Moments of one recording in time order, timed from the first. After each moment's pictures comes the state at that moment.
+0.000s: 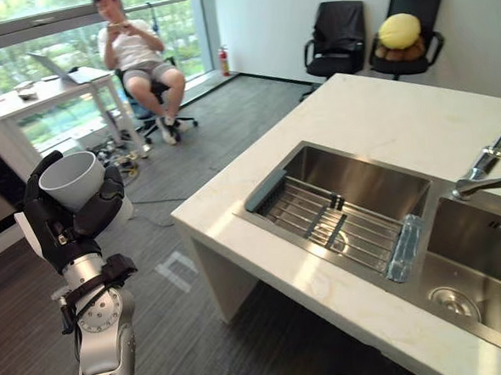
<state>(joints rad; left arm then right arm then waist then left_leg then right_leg) 0.08 0.33 0.28 -0.18 -0.25 -0.27 0.41 0.23 -0.15 -0.20 1.08 0.57 0.14 0.11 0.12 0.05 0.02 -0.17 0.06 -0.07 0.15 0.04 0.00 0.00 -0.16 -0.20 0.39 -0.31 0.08</state>
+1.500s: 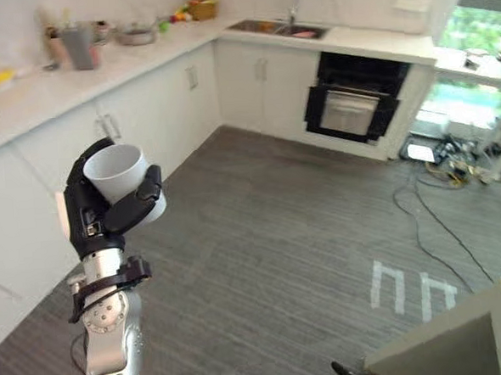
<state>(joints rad) 0.09 0.13 0.13 -0.19 -0.25 -0.24 0.17 0.26 -0.09 -0.26 0.99 0.48 0.12 0.16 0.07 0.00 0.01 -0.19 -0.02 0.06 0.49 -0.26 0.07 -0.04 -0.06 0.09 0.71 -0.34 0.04</state>
